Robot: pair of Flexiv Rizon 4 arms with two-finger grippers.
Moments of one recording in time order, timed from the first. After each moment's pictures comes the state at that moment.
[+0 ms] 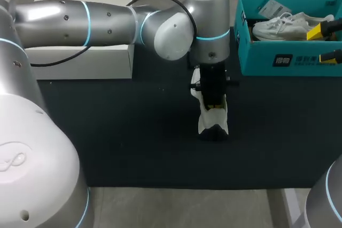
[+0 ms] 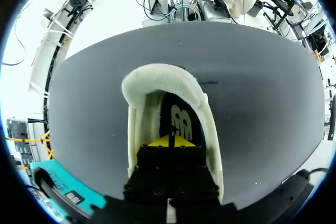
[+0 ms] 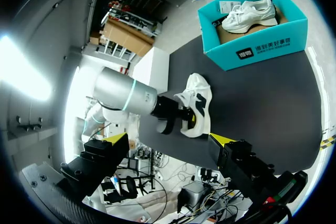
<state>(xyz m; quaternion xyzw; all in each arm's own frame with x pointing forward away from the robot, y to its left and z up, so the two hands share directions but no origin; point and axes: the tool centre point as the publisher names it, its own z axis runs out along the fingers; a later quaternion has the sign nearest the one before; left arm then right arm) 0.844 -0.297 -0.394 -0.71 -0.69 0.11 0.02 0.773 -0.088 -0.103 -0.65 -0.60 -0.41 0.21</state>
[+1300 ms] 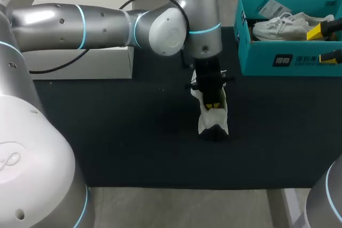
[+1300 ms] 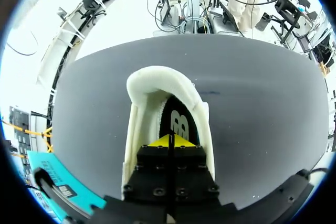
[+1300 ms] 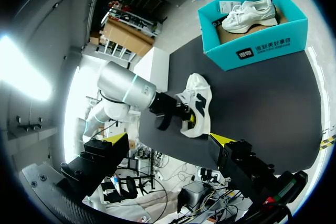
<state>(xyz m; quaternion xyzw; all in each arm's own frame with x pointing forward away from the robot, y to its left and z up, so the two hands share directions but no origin) 0.840 -0.292 -0.389 -0.69 -0.71 0.17 0.04 0.773 -0.088 -0.103 -0.65 -0.60 -0.41 0.21</state>
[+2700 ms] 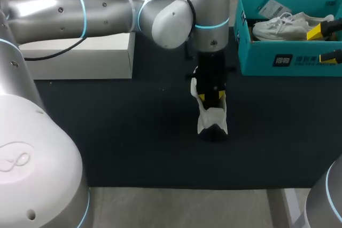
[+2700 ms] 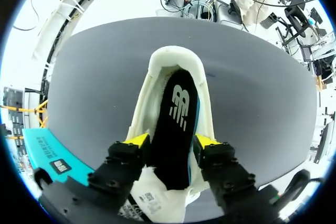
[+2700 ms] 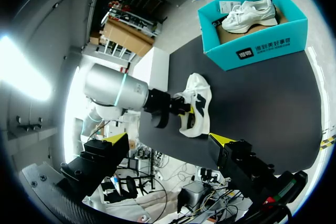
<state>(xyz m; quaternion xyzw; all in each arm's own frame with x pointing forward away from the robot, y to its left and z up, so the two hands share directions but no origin) 0.871 -0.283 -0.365 -0.65 -0.76 0.08 0.01 0.773 -0.088 -0.103 -0.65 -0.60 -0.41 0.21</state>
